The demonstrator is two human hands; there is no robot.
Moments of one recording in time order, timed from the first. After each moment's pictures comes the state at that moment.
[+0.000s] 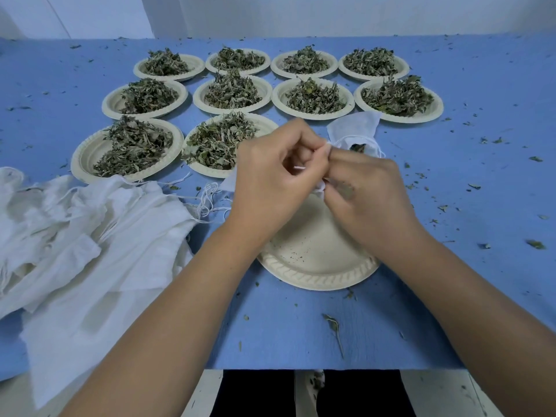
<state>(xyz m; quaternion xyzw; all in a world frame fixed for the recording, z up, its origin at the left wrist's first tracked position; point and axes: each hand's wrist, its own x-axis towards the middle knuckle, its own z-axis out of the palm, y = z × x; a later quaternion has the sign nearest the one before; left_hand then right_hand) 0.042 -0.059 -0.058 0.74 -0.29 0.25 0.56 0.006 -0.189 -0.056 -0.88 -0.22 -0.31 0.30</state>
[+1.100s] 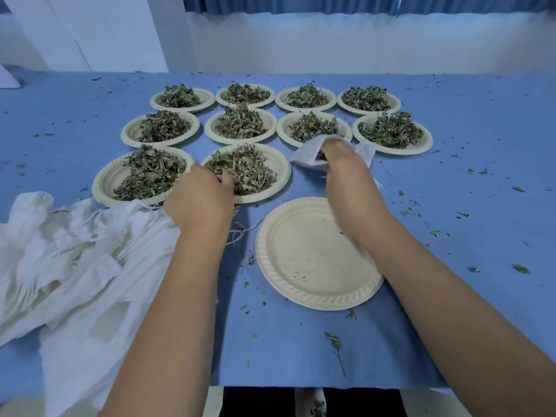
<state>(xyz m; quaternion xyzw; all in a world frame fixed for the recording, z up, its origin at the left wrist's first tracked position) 0.099 0.007 -0.068 0.96 0.17 0.16 0.17 0.068 -0.187 -0.054 -0.93 -0.09 -0.23 0.27</state>
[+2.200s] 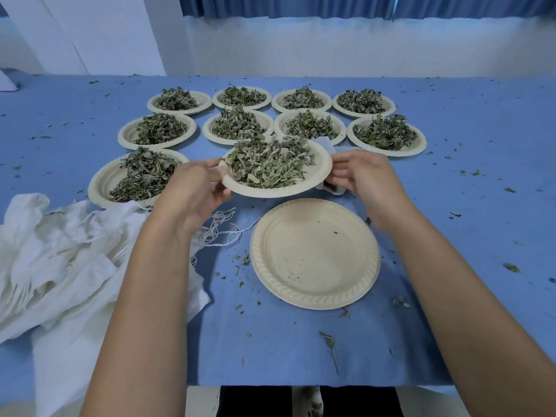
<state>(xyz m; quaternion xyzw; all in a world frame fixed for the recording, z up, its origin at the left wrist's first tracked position) 0.092 0.018 -0.038 0.61 0.10 -0.06 0.78 0.067 -0.211 -0.042 -0.72 0.11 -0.09 0.68</state>
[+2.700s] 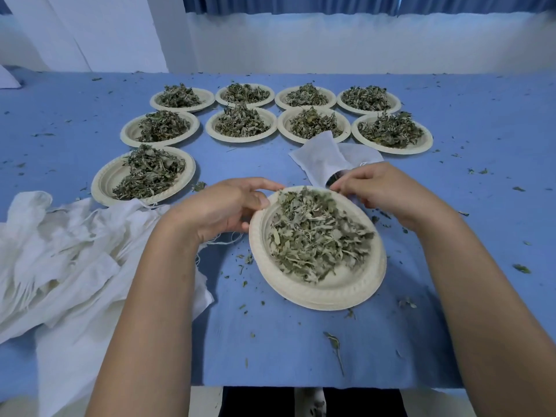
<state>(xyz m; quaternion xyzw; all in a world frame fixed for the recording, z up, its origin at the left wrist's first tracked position) 0.077 0.007 -0.041 0.74 -0.09 -0.29 0.61 0.056 -0.236 -0.041 -0.88 0.05 0.03 0.48</state>
